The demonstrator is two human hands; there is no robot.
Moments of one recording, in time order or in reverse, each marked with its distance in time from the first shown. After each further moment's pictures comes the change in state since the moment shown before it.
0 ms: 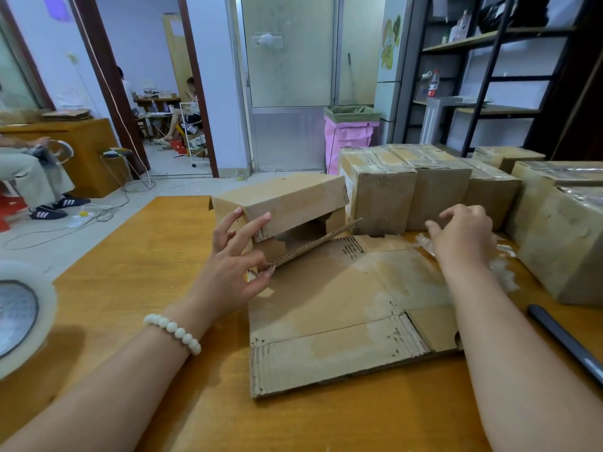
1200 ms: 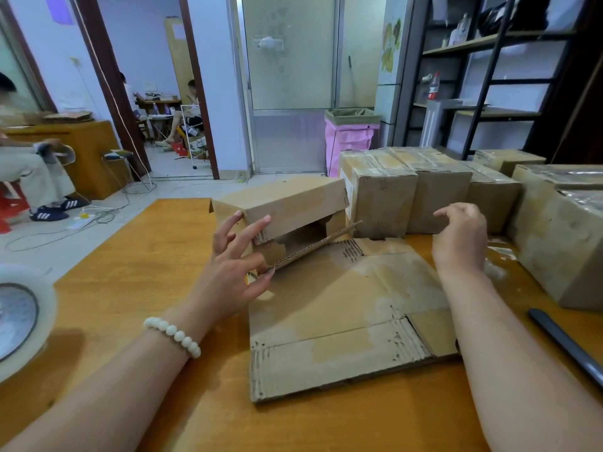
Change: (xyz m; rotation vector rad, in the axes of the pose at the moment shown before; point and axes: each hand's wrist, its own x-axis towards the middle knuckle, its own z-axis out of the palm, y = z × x) left_hand -0.002 -0.002 0.001 -0.002 -0.005 -0.024; right_hand 0.003 0.004 0.011 0.199 0.060 -0.044
